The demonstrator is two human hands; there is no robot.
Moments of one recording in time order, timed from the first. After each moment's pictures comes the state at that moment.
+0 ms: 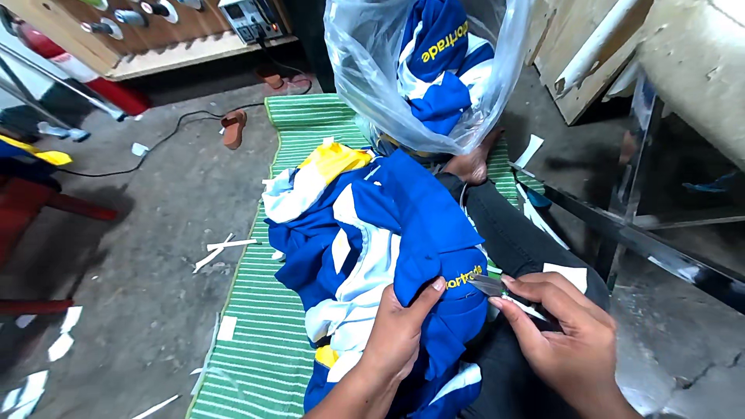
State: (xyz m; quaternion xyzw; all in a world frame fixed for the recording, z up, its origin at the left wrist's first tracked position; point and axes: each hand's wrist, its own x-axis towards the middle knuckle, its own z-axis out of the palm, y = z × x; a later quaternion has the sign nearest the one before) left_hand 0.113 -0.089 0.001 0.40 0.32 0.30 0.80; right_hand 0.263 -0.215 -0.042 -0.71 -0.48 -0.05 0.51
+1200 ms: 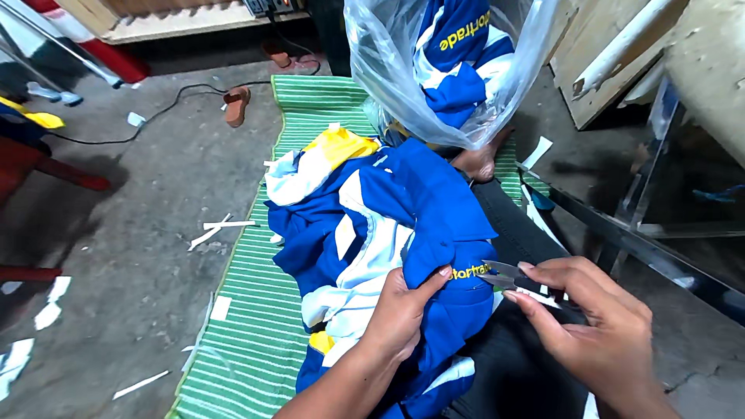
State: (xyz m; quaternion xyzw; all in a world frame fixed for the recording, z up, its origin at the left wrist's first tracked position) left_hand 0.118 -0.083 0.009 0.37 0.35 0.28 0.81; right_hand 0.287 -0.218 -0.019 -0.70 -0.55 -0.05 0.45
